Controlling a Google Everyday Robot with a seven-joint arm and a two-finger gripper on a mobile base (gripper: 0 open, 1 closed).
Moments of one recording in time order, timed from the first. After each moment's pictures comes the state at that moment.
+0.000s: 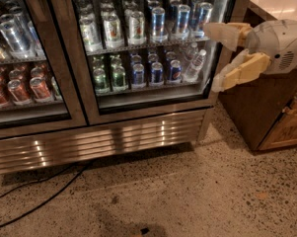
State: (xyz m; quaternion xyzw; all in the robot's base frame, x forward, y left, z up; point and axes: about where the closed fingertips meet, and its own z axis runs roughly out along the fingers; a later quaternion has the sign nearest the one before) arm 0.497 -0.121 1.008 -0.51 0.56 0.42 0.50
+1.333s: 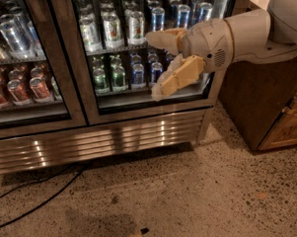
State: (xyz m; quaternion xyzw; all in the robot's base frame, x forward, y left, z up) arm 0.492 -0.009 0.991 -0.58 0.54 0.43 0.43
